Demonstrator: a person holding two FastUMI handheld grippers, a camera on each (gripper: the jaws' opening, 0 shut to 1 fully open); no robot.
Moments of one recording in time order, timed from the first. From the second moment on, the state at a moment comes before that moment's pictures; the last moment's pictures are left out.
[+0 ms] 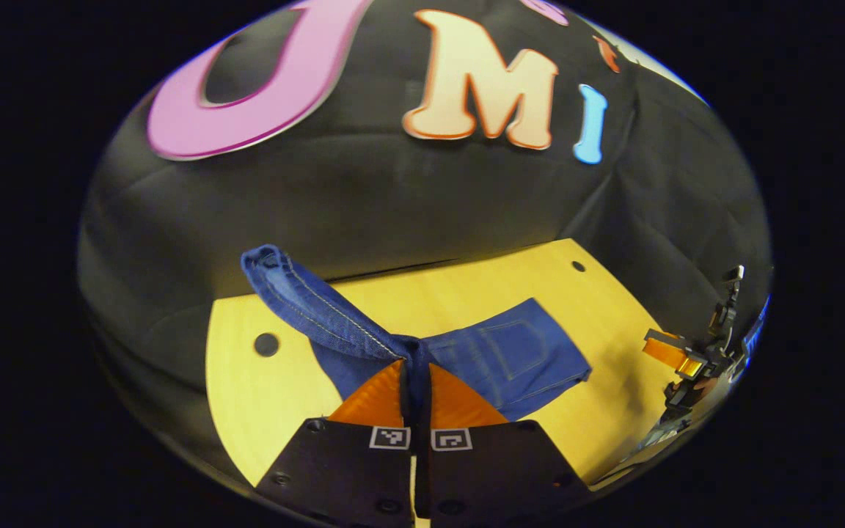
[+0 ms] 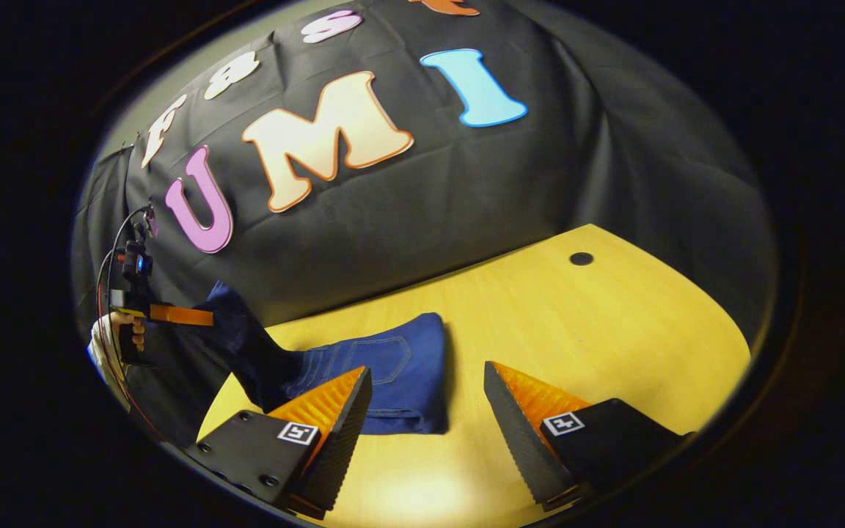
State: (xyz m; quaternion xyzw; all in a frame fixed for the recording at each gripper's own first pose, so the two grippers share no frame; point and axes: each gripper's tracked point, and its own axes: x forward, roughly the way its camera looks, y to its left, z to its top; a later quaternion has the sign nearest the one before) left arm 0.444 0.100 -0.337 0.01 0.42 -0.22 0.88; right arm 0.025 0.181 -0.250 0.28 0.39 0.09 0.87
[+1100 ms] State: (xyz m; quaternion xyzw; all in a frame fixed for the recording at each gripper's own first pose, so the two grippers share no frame) left arm 0.391 -0.121 -0.352 -0.06 0.32 -0.18 0.93; right arm 0.015 0.041 -0.225 0.28 0.33 0.08 0.90
